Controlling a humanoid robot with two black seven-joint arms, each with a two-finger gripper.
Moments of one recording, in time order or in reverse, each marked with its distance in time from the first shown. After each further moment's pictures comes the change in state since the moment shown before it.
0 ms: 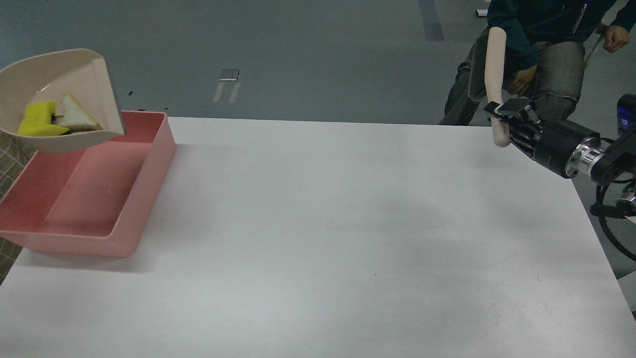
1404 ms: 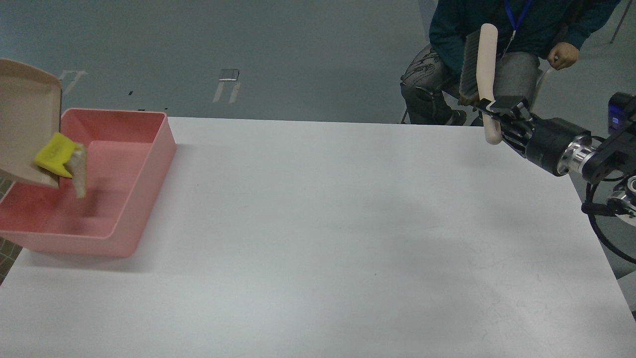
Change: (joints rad) left arm -0.021 0.089 0.001 0.087 0.894 0.401 0.000; right arm 0.005 0.029 0.009 0.005 0.000 0.000 0.001
